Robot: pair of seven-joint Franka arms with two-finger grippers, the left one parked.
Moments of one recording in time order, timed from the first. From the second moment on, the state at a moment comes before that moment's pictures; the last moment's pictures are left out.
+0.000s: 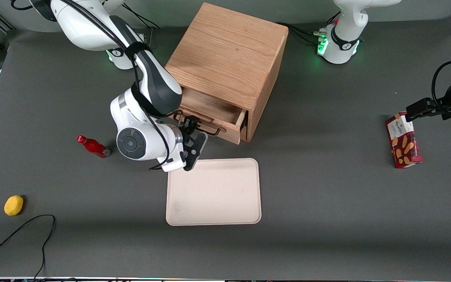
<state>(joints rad) 0.47 0.60 0.01 -1.34 0.36 1.69 -0.61</state>
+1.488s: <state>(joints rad) 0.36 0.71 0.02 -1.16 0.36 1.65 -0.69</state>
